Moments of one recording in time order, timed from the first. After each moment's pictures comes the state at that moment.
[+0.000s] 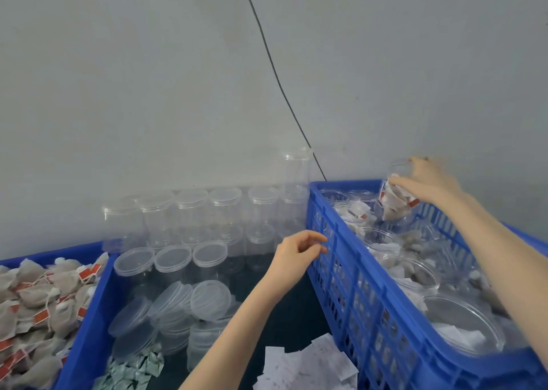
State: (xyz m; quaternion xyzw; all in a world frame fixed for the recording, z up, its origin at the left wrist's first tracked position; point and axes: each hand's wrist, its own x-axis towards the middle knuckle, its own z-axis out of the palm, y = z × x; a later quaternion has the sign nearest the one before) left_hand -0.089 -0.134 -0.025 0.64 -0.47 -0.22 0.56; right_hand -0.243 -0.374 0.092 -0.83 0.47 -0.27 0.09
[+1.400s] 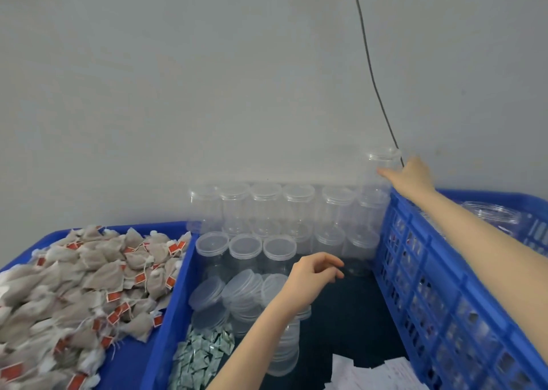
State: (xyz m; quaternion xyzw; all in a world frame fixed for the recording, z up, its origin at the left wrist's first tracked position) left_hand -0.021 -0.065 -0.060 0.69 -0.40 -0.21 0.57; right_hand -0.062 -0.308 0.073 -0.81 0.38 -0.34 0.29
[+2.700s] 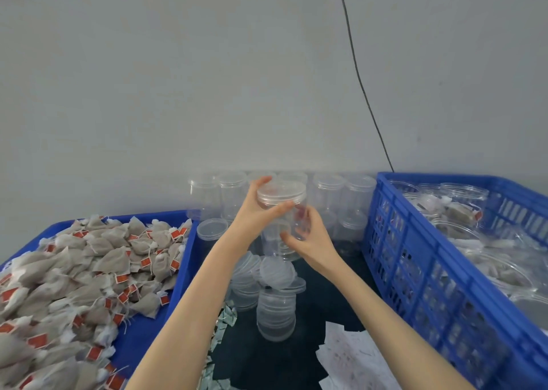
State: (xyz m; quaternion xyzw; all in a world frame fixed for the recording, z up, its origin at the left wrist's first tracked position) left_hand 0.018 0.009 0.012 0.65 -0.37 -0.14 0.65; right_hand -0.069 -0.118 -0.044 -0.78 0.09 -0.28 0.55
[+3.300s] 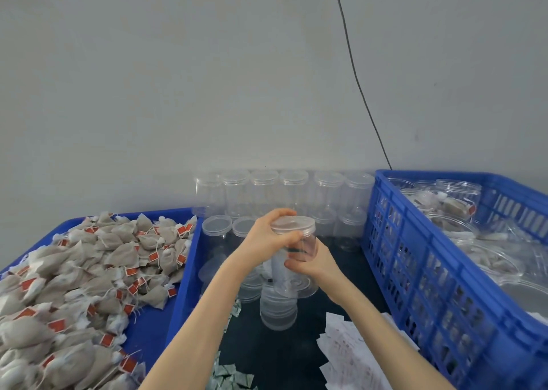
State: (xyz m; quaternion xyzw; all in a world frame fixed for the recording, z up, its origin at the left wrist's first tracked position) left_hand -0.010 0.020 -0.017 0.70 -0.42 -0.15 0.56; right_hand -0.104 -0.101 -0.077 -0.74 0.10 -0.21 0.64
